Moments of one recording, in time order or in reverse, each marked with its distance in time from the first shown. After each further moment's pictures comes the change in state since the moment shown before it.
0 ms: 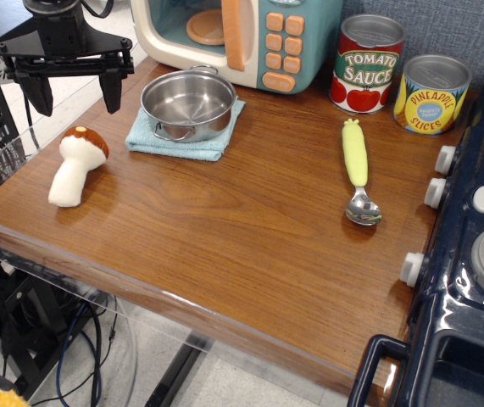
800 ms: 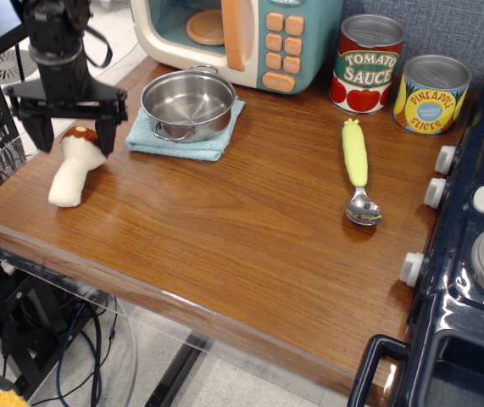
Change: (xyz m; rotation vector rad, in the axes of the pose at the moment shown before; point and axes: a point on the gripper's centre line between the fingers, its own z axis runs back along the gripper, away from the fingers) arm -0.009 0.012 -0.055 0.021 0.079 -0.123
